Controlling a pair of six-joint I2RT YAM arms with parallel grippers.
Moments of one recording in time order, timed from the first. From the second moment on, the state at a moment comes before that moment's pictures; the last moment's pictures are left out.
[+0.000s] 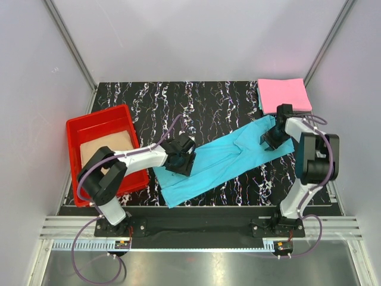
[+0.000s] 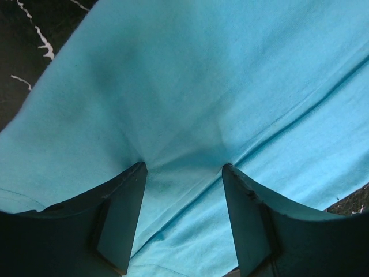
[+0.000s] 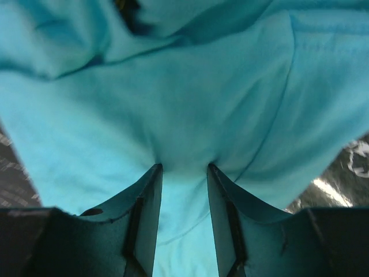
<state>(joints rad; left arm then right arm) -0.78 1.69 0.99 -0.51 -0.04 -0.45 -0.09 1.79 1.15 -0.60 -0.01 0.85</state>
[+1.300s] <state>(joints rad) -0.76 1.52 0.80 -0.44 0.08 -0.68 0.19 2.53 2.19 -0.61 -0.19 0.73</state>
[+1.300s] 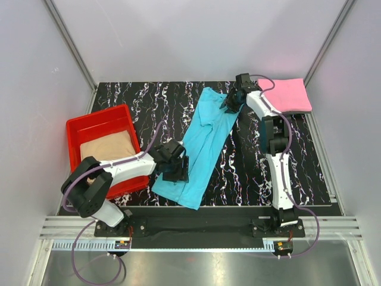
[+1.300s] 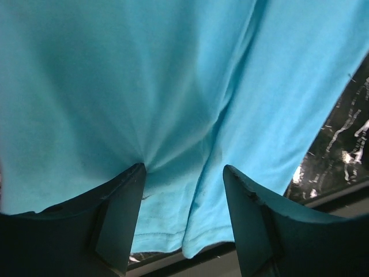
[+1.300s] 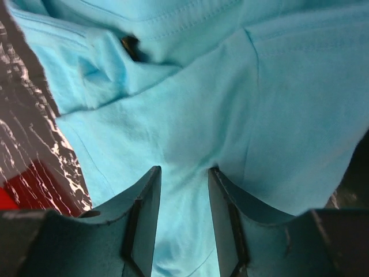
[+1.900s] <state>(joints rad) -0.79 1.55 0.99 -0.55 0.26 -0.63 0.06 2.38 2.16 -0.61 -0.33 0.54</state>
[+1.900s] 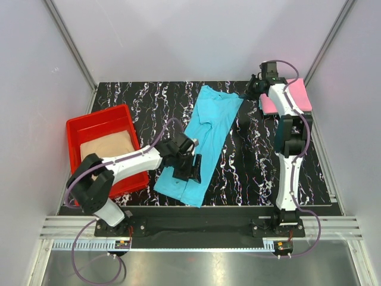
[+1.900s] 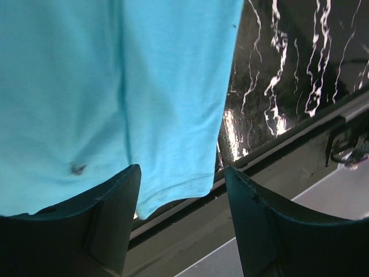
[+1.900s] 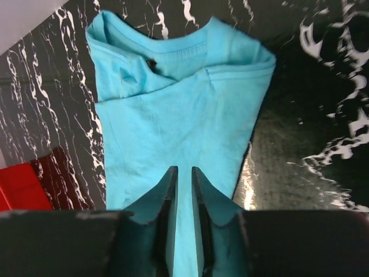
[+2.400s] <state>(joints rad) -0.85 1.64 0.87 -0.37 0.37 -0.62 0.02 2.57 2.24 -0.54 -0.49 0.60</state>
